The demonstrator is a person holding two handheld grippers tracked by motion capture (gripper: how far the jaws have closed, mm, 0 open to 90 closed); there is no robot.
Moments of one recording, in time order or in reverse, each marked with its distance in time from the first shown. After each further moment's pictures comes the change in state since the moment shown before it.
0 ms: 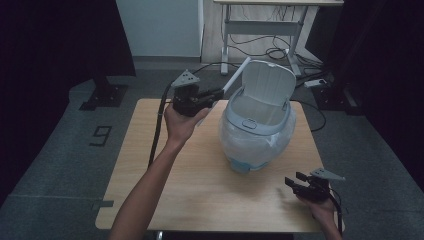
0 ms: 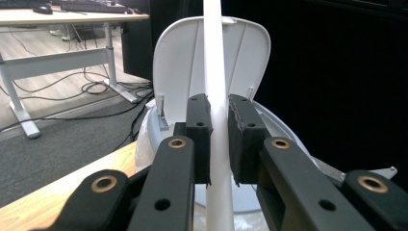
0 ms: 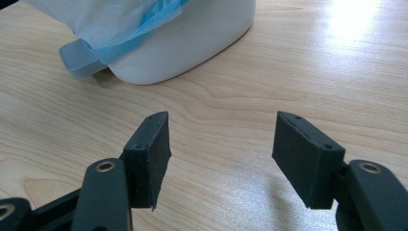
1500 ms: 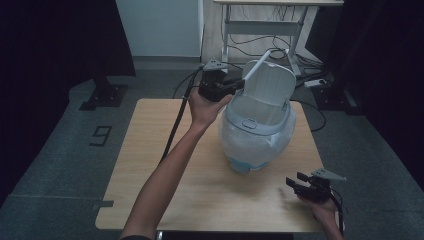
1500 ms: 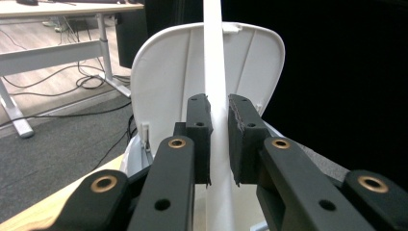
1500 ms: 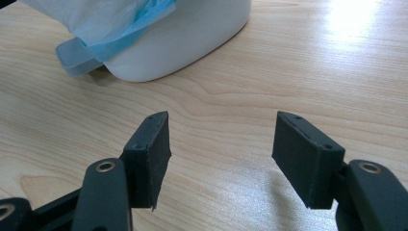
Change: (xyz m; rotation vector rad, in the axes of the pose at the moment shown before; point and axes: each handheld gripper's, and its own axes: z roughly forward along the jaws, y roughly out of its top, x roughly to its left) left arm -0.003 0.026 0.070 0.048 -0.004 0.008; right arm -0.004 -0.002 -0.001 0.005 0.000 0.010
